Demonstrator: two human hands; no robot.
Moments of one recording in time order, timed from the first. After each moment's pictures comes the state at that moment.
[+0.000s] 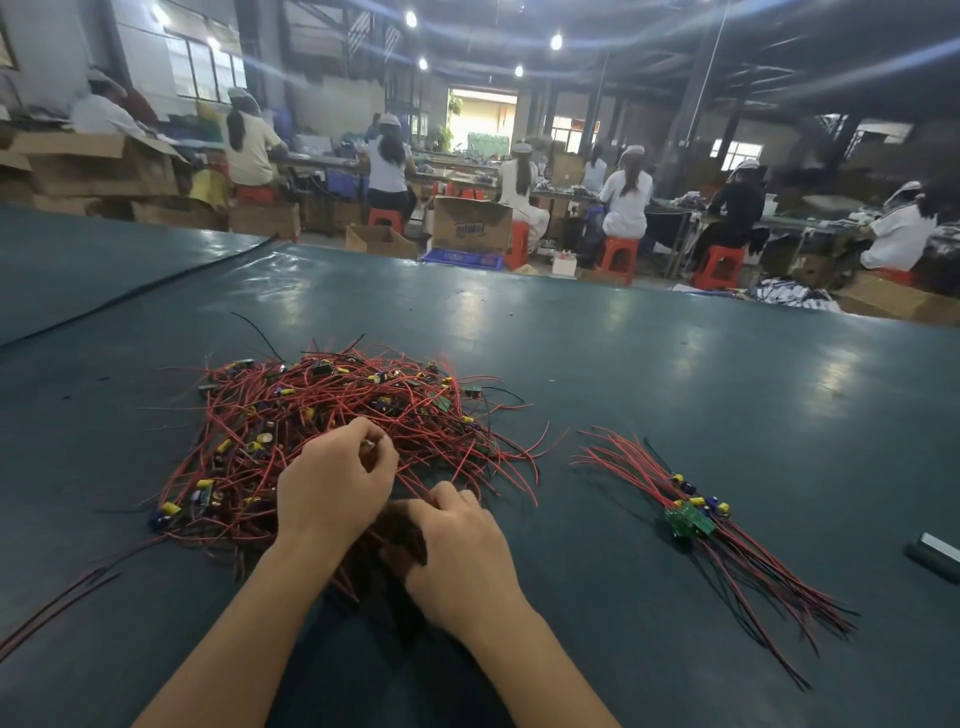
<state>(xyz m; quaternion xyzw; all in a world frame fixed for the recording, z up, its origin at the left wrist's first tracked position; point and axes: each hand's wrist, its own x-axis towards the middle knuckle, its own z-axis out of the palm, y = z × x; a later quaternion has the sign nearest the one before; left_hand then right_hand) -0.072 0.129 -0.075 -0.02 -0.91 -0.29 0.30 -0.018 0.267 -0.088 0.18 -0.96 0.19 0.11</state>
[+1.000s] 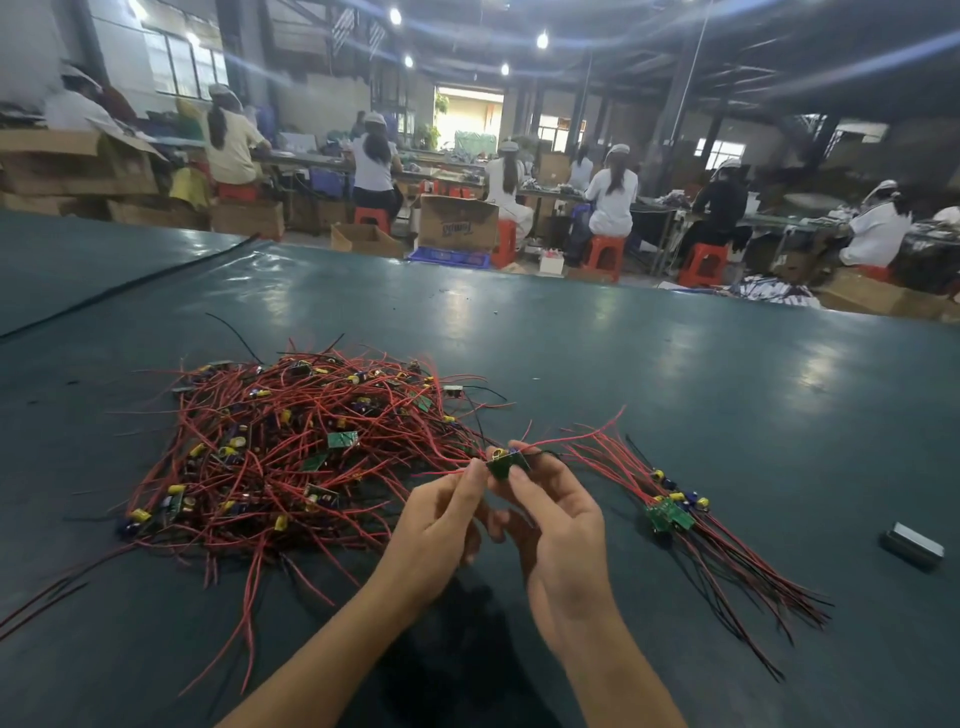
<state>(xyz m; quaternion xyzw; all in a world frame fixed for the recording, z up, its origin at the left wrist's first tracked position) -0.025 0.216 -0.074 -0.18 -0.66 -0.73 0.02 0.006 0.319 -0.049 -0.02 -0.50 0.85 0.13</state>
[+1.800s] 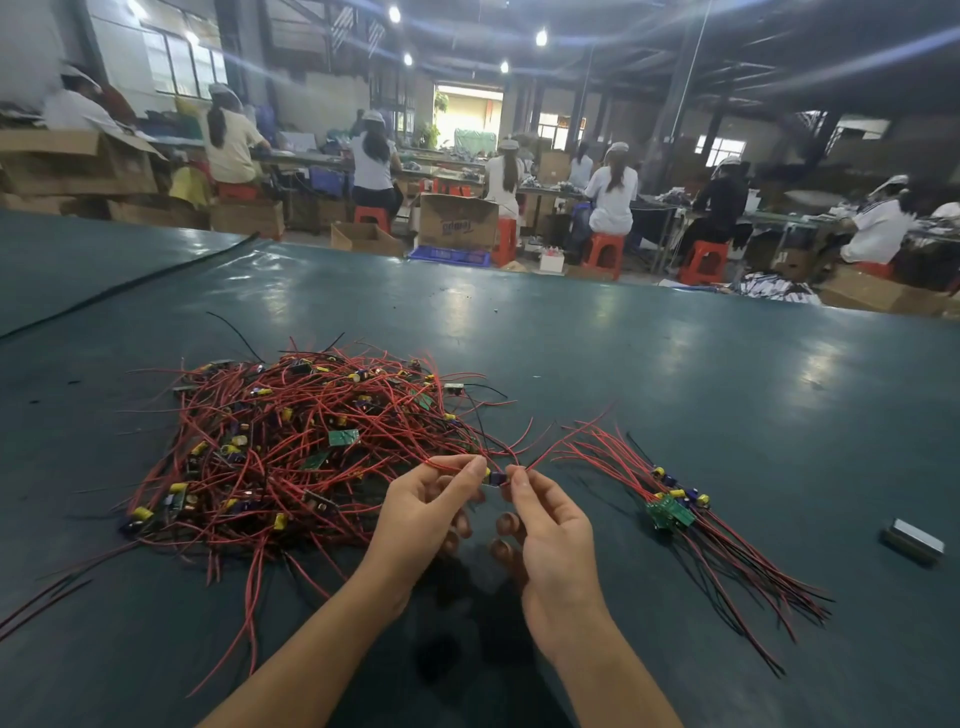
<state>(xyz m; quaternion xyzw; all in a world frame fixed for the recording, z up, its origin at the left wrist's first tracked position) -0.035 0.207 -0.076 -0.06 -0.63 -0.77 -0.01 -0.001 0.317 -0.065 -0.14 -0.54 0.82 0.09</state>
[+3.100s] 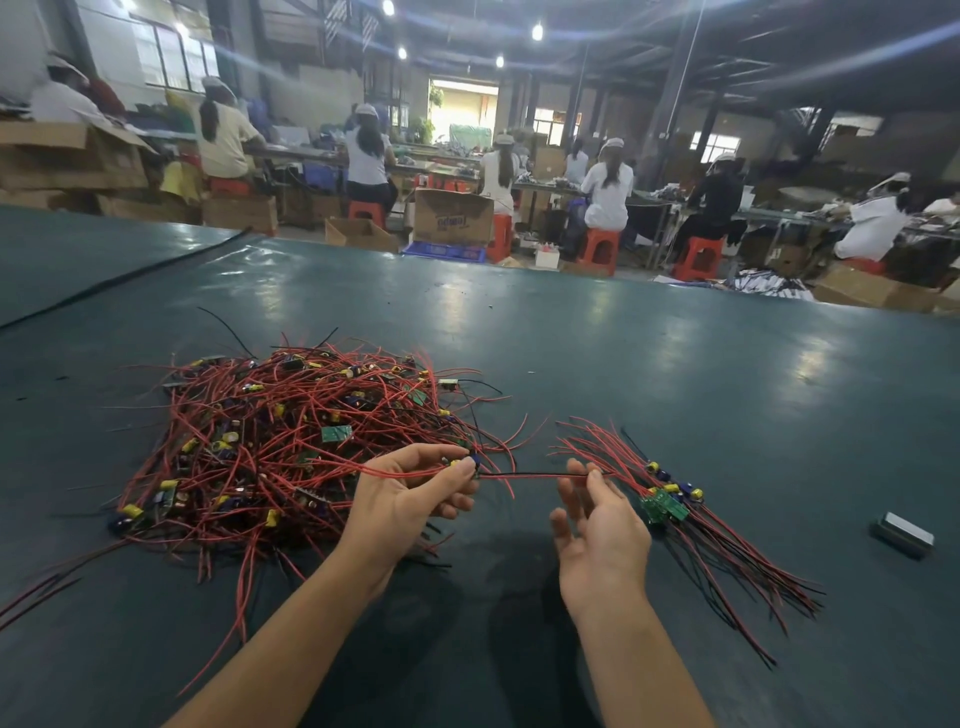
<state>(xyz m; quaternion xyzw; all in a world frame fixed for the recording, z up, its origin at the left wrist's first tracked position) -0.047 0.196 -0.075 -0.09 -0.60 -0.80 0.00 -0.009 0.353 -0.056 -0.29 -0.40 0.85 0.17</state>
